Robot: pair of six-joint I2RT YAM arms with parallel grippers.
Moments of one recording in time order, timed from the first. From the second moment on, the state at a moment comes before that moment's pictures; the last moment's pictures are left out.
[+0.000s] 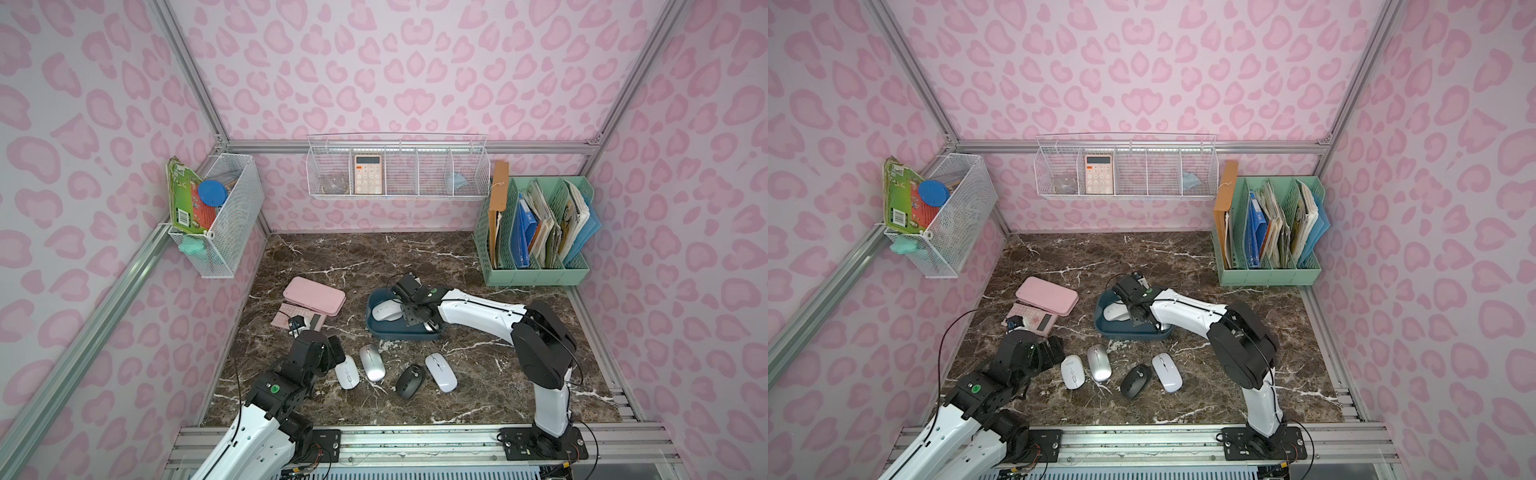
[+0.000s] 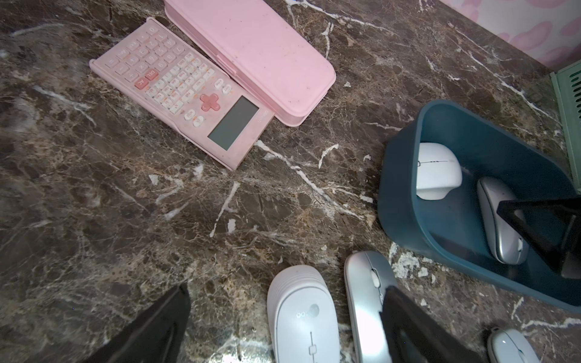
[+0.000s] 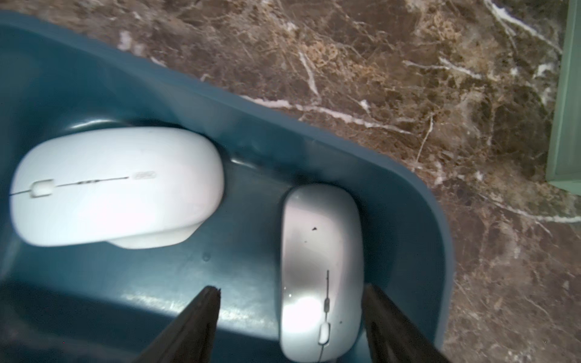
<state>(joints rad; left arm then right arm) -0.42 0.58 0.49 -0.73 -0.29 -0.69 0.88 1.97 1.45 -0.66 0.40 0.46</state>
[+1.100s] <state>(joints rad) -0.42 0.59 0.49 -0.73 -0.27 -0.68 0.89 2.02 1.48 -0.66 0.37 0.46</state>
